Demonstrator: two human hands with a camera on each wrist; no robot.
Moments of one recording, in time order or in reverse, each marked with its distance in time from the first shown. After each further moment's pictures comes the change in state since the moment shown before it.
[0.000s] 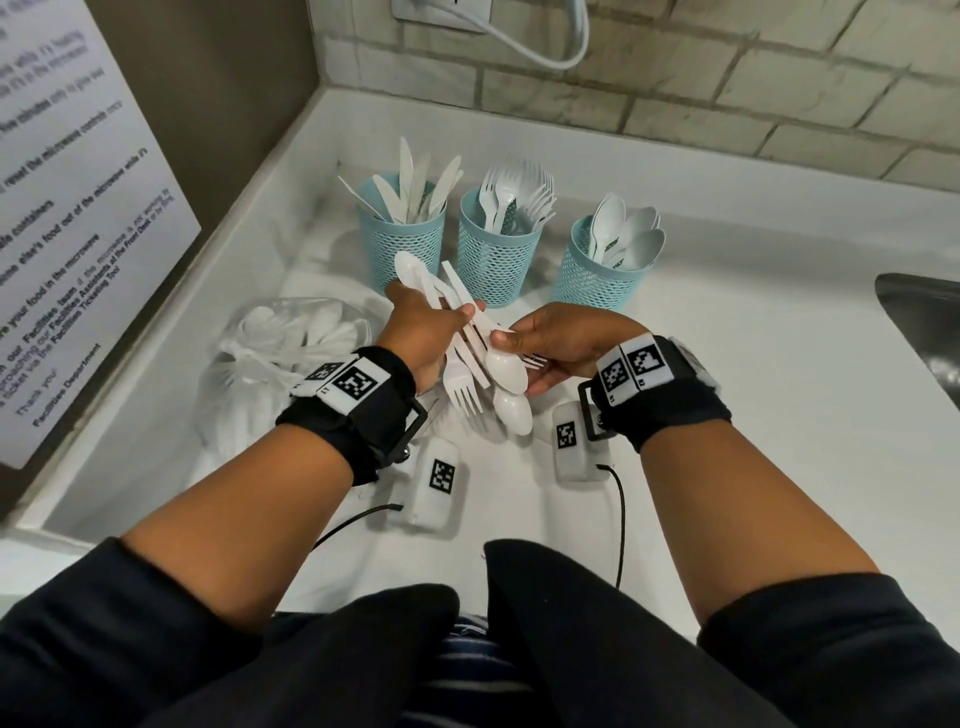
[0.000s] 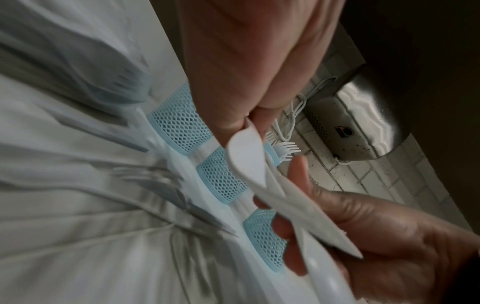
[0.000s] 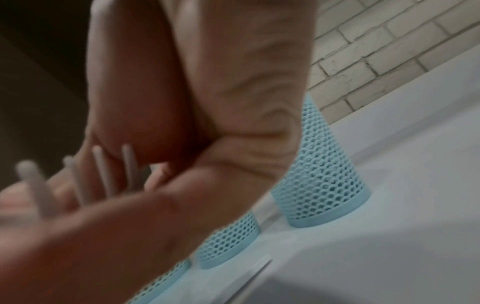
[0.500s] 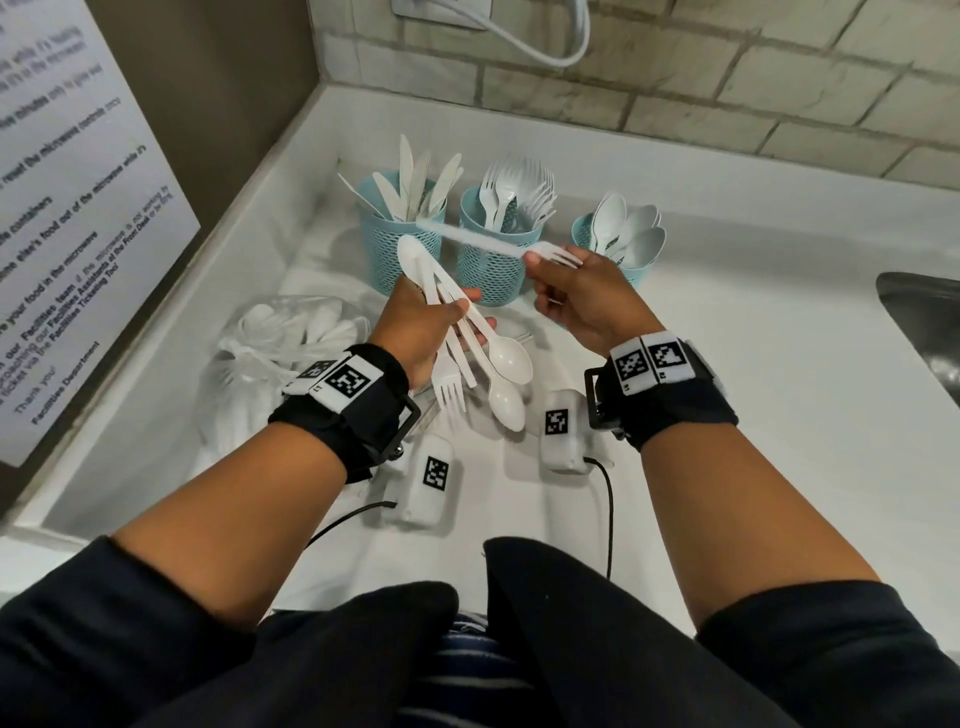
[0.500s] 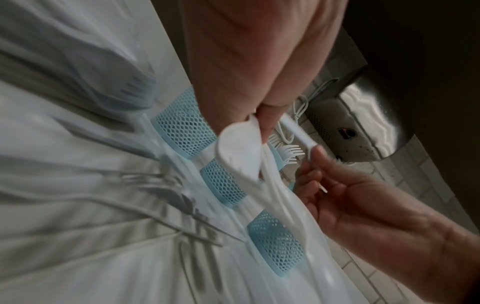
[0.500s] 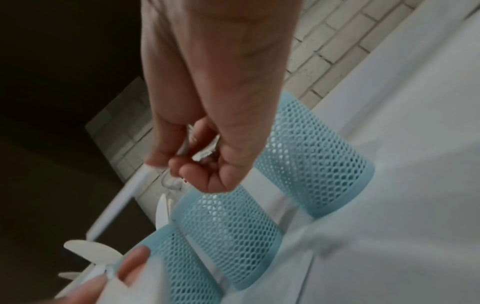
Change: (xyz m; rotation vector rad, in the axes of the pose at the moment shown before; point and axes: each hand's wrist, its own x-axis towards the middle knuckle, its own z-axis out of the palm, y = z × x) left_hand -0.005 0.005 -0.008 0.020 -0.125 0.058; right_hand 0.003 -0.007 -0.013 0.632 0.380 -0.412
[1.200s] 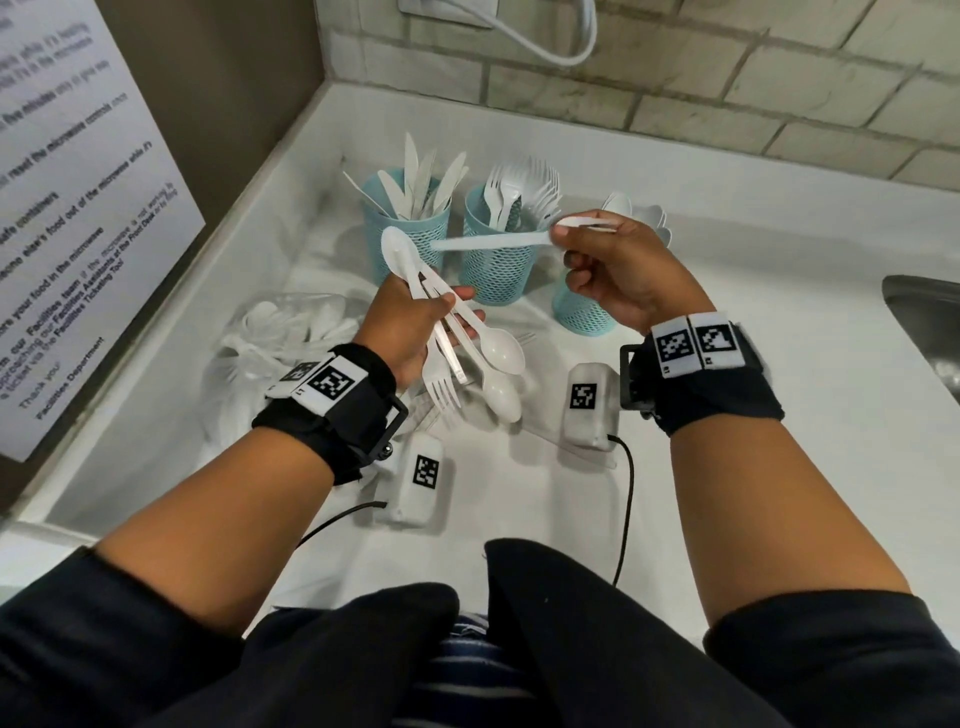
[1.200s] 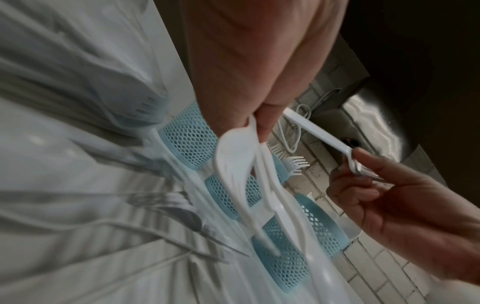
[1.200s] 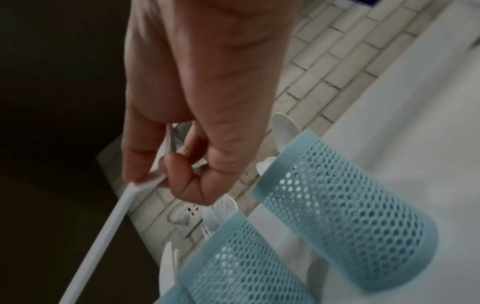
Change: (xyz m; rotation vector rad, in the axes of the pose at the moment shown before) left_hand -0.005 0.005 -0.010 -0.077 -0.004 0.028; right_hand -0.006 -0.032 -0.007 -0.004 -0.044 -0.061
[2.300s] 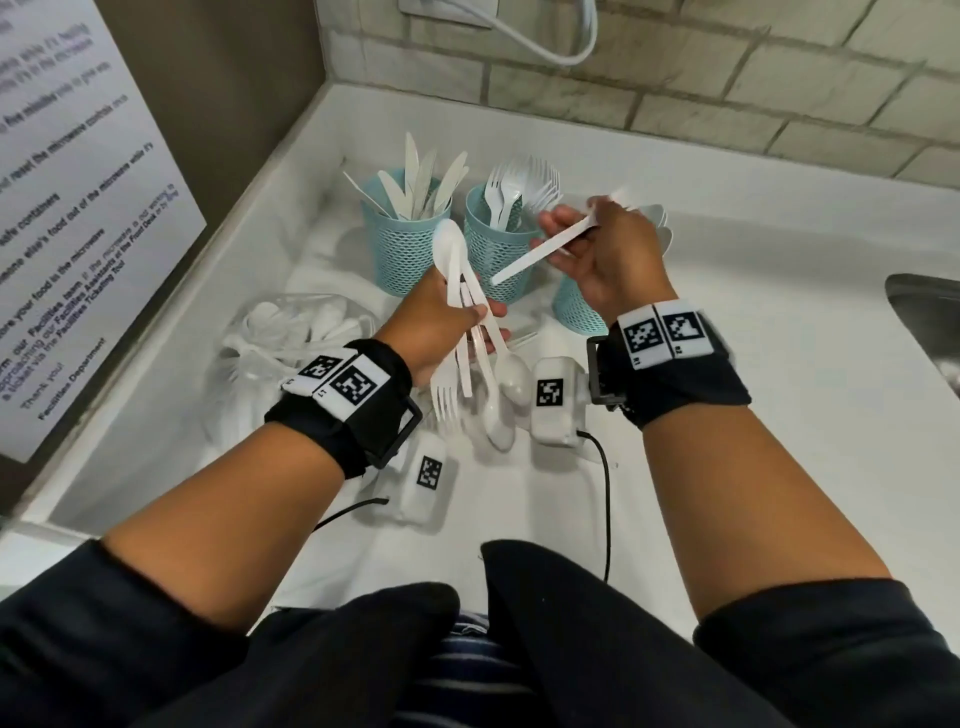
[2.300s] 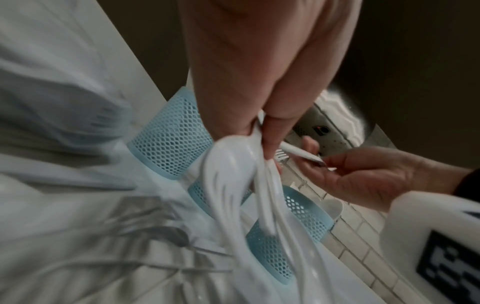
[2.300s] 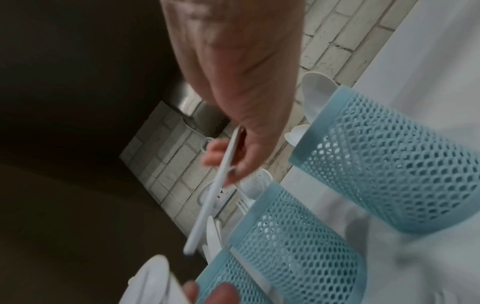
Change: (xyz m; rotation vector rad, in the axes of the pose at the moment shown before) left_hand -0.004 0.001 0.013 0.294 -0.148 0.062; right_hand 0.010 -0.005 0.027 0.397 0.289 0.025
